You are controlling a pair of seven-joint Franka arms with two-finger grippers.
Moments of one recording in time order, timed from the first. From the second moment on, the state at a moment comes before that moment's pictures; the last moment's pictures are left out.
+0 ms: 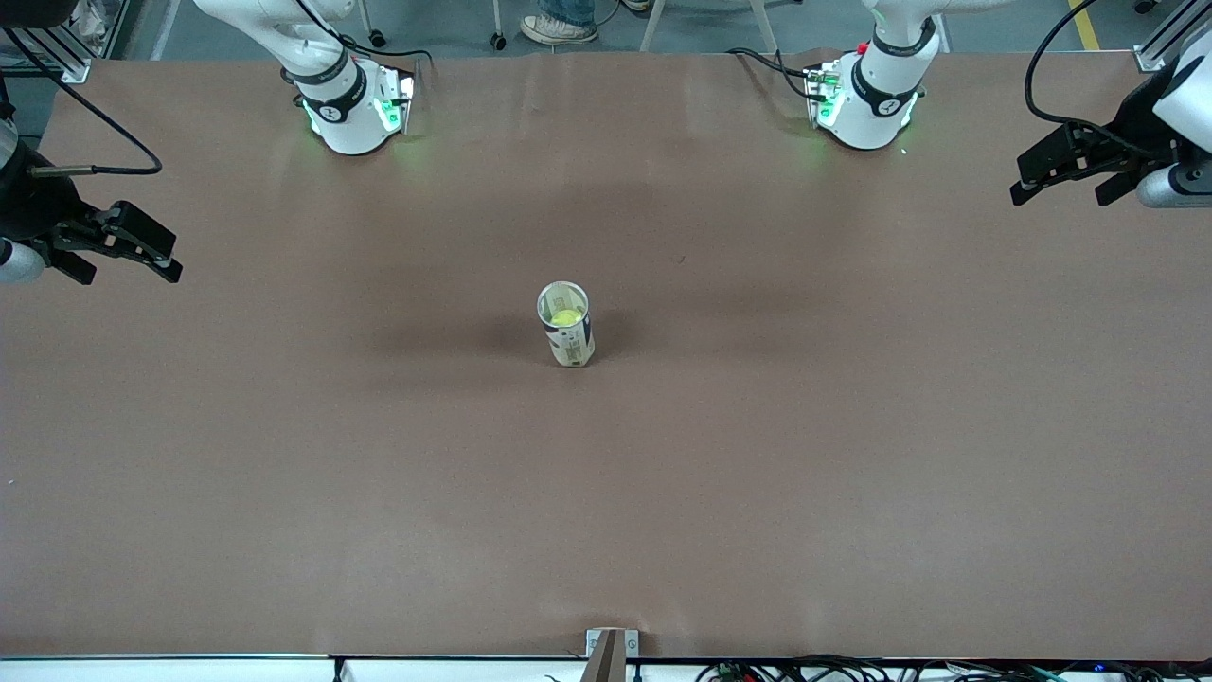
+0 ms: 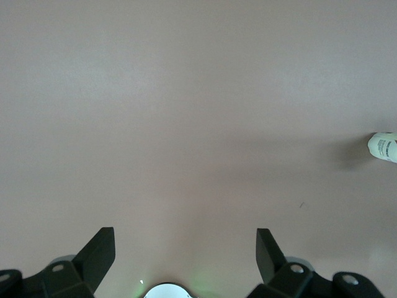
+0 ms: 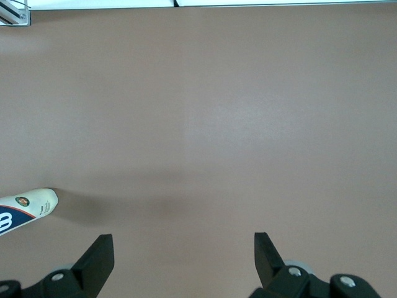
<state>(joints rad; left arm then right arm) 0.01 -0.10 -0.09 -1.58 -0.07 1.46 -0.10 -0.04 0.02 0.11 -1.51 0.02 1.63 0.07</state>
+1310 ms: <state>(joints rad) 0.00 -0.12 -0.09 -1.57 -0.02 1.48 -0.10 -0.04 0.02 0.11 -1.51 0.02 1.62 0.07</state>
